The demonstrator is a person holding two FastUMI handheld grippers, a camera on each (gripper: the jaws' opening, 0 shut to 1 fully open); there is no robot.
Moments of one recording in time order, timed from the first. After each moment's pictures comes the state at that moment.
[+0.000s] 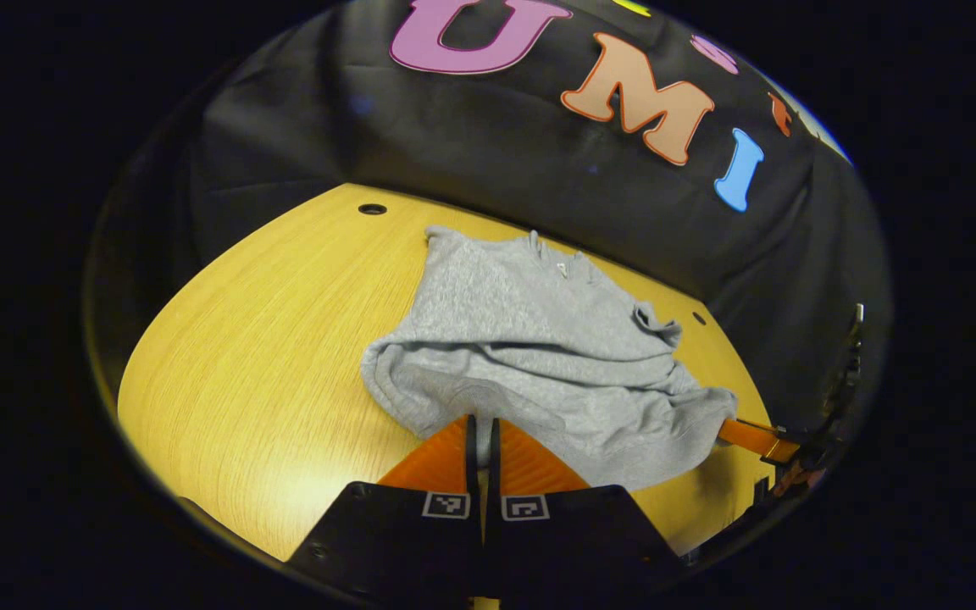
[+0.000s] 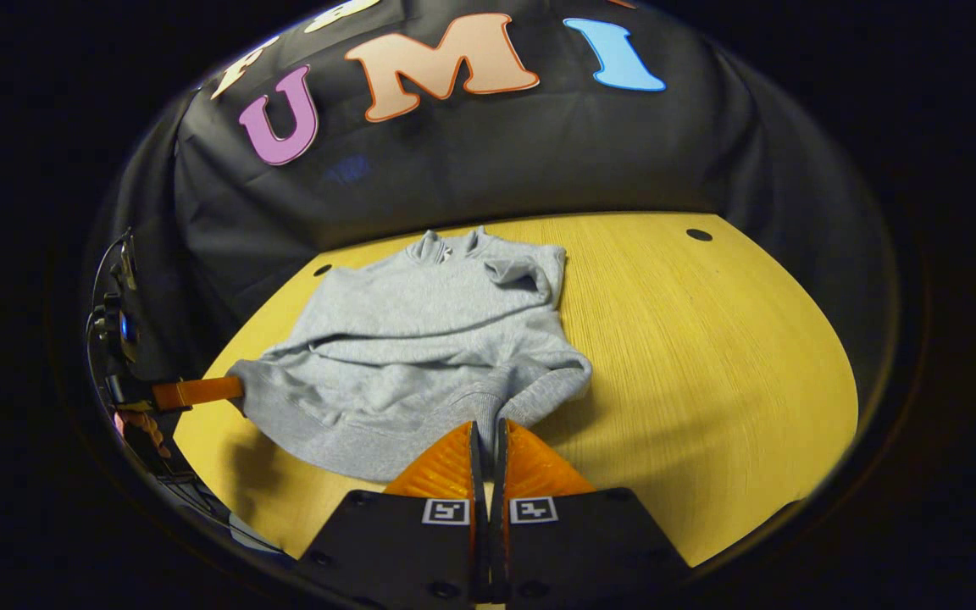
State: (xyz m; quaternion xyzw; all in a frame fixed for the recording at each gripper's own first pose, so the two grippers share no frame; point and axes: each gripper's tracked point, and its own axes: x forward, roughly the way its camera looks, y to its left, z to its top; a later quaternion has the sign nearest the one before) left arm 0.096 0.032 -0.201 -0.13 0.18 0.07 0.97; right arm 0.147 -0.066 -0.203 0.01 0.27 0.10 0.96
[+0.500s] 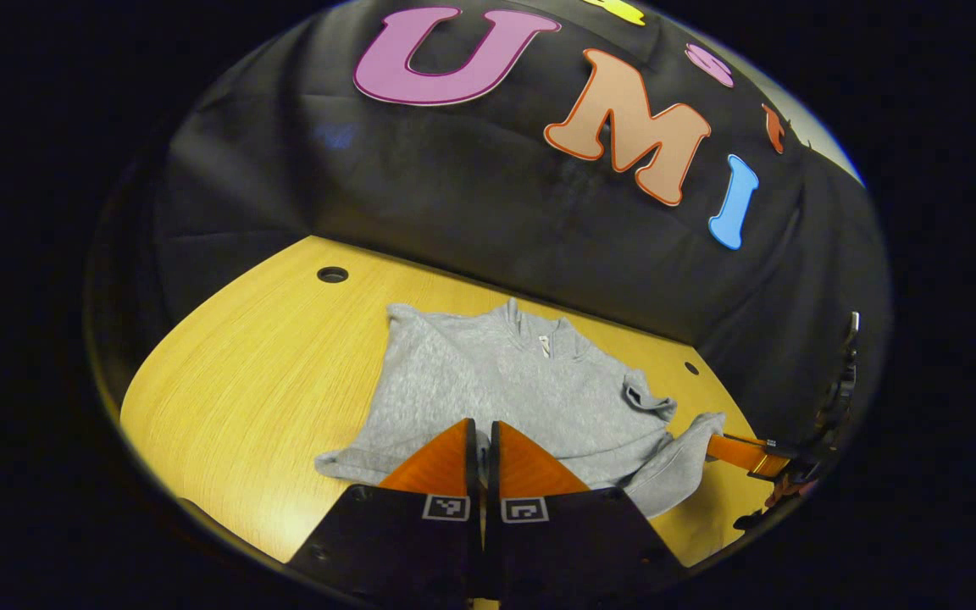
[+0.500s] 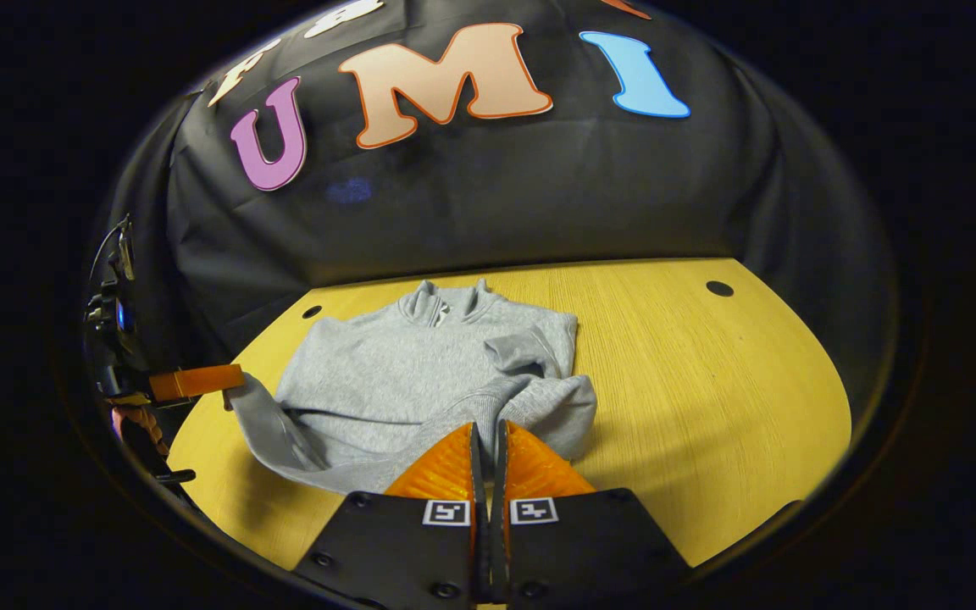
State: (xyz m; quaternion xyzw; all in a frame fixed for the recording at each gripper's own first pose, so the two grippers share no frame) left arm 0.198 0.041 -0.142 -0.11 0.11 0.05 0.99; right arm 0.241 -0.047 -0.171 0.00 0.23 0.10 0.97
